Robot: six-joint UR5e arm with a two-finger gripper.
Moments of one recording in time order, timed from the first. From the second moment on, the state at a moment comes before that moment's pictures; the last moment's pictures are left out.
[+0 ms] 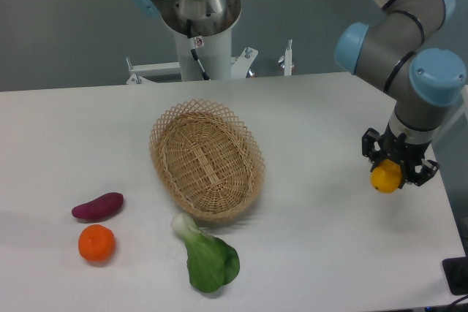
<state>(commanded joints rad) 2.75 -2.10 -1.37 -1.13 1.54 1.45</state>
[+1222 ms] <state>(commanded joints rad) 2.64 -2.10 -1.58 -0.82 1.58 1.16</state>
